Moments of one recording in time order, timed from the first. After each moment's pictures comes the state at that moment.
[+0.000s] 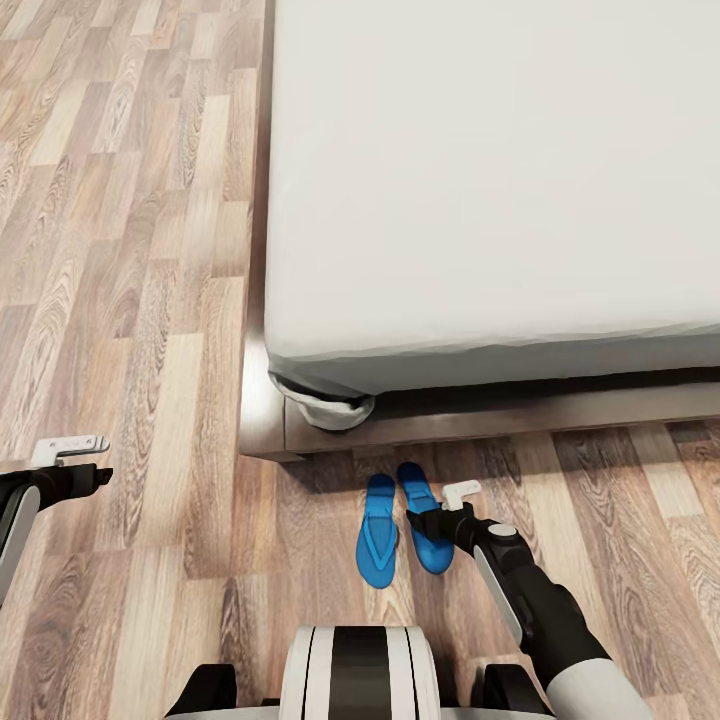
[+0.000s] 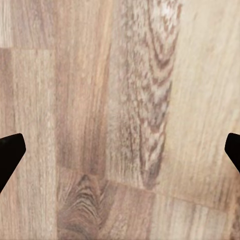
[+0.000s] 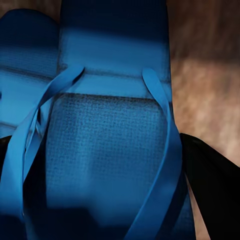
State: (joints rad) left arm -0.51 0.39 0.26 -1.53 0.08 1.04 0.00; right arm -0.52 0.00 0.15 -1.06 -0.04 0.47 0.20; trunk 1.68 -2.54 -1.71
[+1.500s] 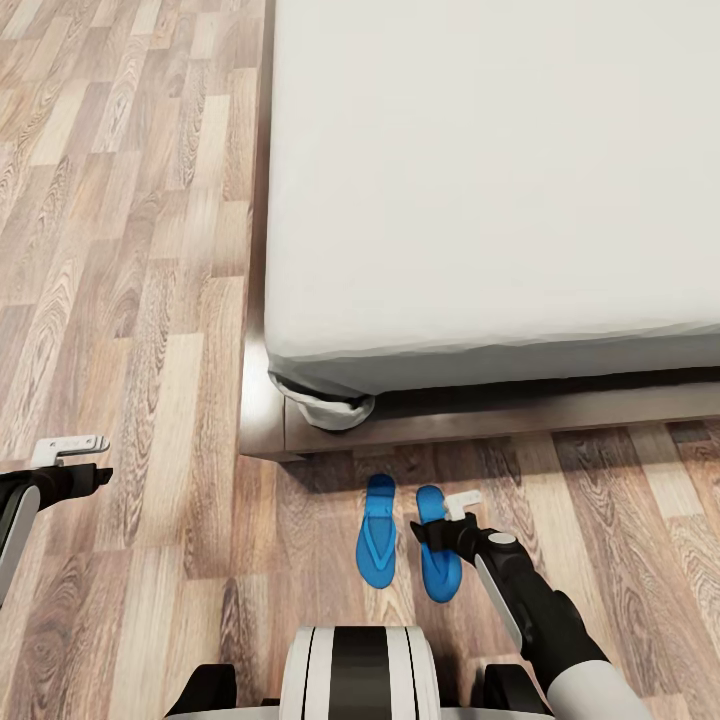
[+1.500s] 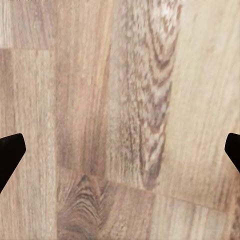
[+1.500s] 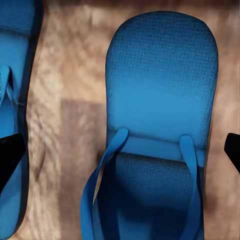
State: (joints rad) left arm -0.51 0.39 0.26 -1.53 0.08 1.04 0.00; right arm -0.52 -0.01 0.14 -0.99 -0.01 0.45 0.19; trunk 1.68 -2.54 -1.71
